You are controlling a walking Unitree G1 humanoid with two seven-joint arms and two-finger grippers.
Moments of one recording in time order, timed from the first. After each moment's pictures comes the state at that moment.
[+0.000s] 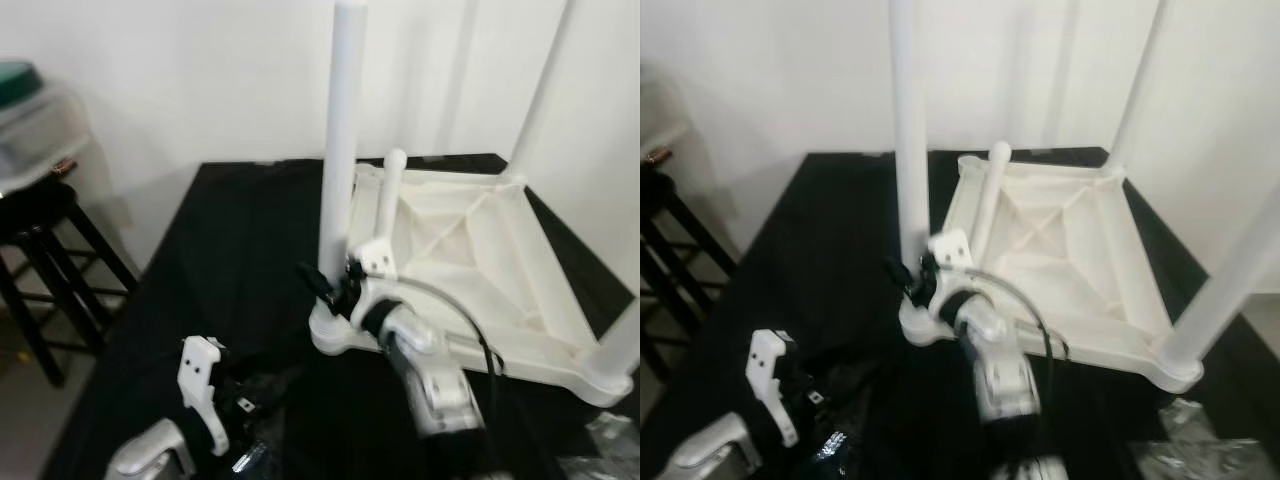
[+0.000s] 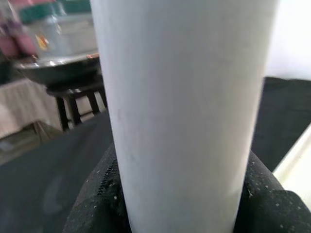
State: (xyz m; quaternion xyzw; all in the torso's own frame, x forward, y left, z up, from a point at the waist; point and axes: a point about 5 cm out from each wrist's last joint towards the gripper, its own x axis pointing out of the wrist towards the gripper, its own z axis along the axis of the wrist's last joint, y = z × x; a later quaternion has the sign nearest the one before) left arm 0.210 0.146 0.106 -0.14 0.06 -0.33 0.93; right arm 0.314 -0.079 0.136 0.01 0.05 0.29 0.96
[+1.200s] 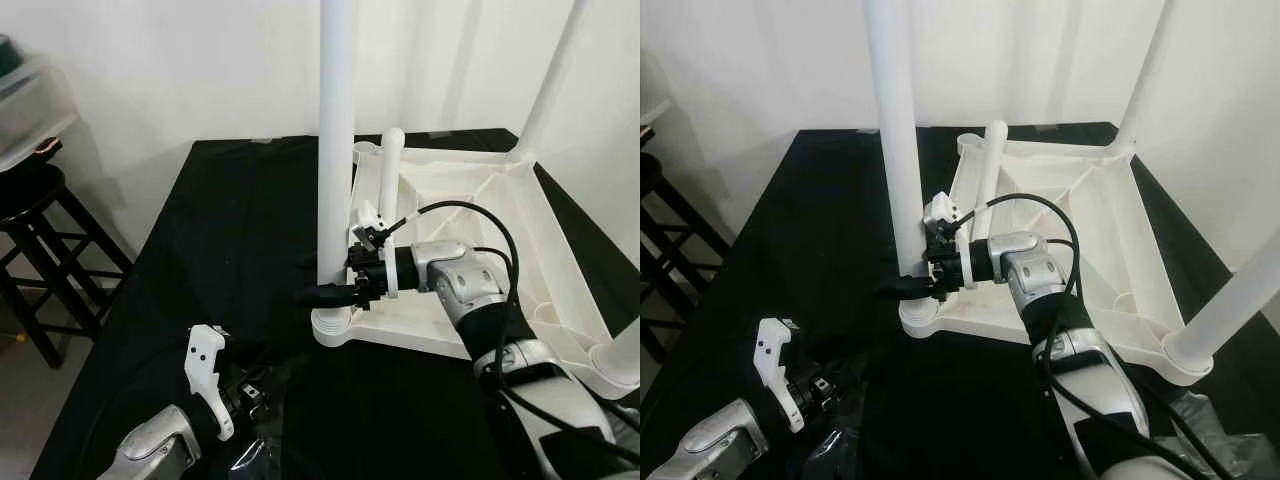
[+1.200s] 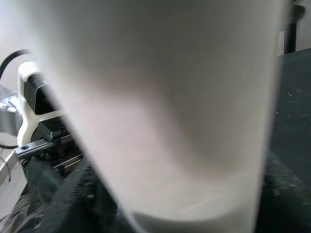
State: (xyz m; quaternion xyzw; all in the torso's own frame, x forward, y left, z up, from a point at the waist) left arm 0.215 0.142 0.105 -0.14 0.06 -0.33 0.93; right arm 0.354 -0.105 0.183 -0.03 0.12 0.68 0.72
